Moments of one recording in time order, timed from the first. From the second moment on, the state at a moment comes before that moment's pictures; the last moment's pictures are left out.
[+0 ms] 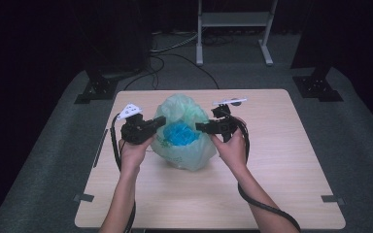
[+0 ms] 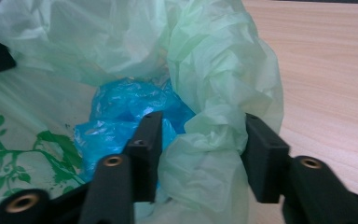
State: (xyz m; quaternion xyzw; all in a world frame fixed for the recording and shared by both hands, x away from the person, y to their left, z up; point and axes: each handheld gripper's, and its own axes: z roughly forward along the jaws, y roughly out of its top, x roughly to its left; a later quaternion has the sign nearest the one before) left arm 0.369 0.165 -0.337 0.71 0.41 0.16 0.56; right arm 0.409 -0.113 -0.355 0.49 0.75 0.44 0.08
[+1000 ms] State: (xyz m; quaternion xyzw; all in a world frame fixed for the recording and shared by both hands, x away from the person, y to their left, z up) left arm 0.373 0.168 -0.319 0.69 0.40 0.13 0.59; right arm 0.415 -0.115 -0.336 0.49 0.74 0.45 0.12
